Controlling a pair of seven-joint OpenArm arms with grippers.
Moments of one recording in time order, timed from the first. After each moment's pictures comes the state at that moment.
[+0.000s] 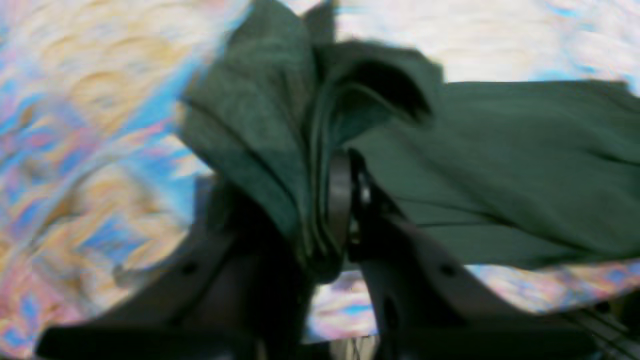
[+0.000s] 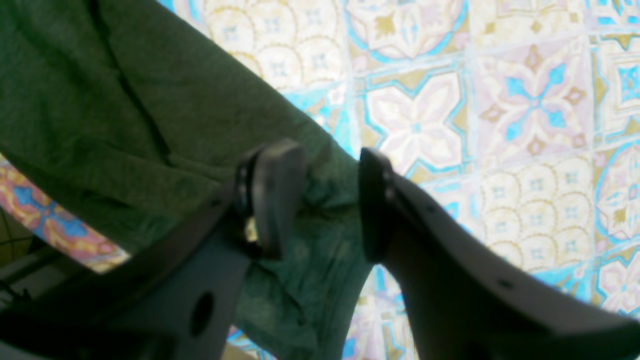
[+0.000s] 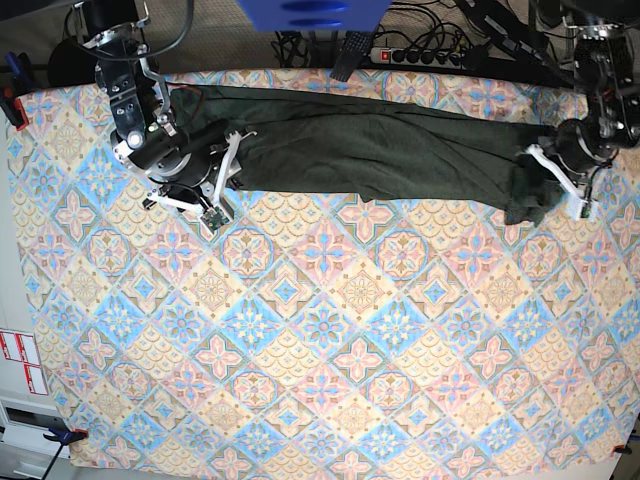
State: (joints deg) left arm 20.7 -25.7 -23.7 95.3 -37.2 -22.3 53.1; right arm -12.7 19.1 -11.9 108.2 12.1 16.5 -57.0
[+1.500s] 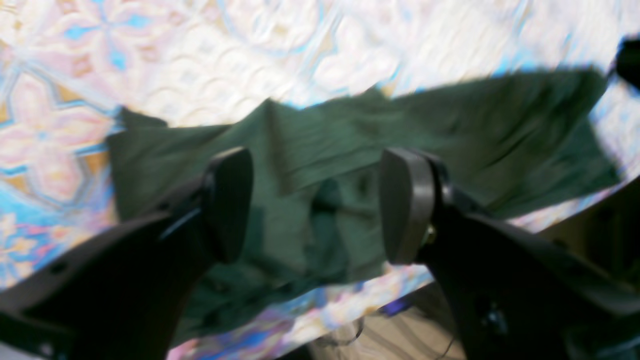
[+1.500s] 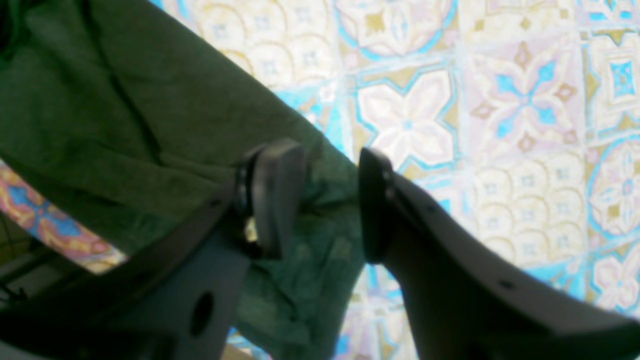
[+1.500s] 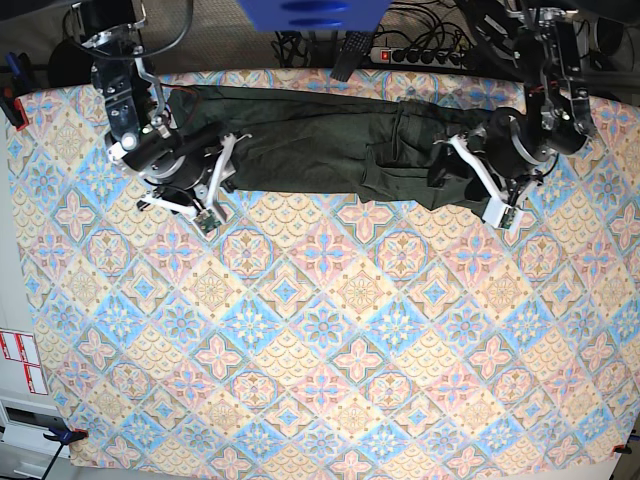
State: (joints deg) left arm 19.1 -15.8 -13.9 111.6 -36.9 -22.0 62.8; right arm -12.7 20.1 -9.5 108.2 12.5 16.6 -57.1
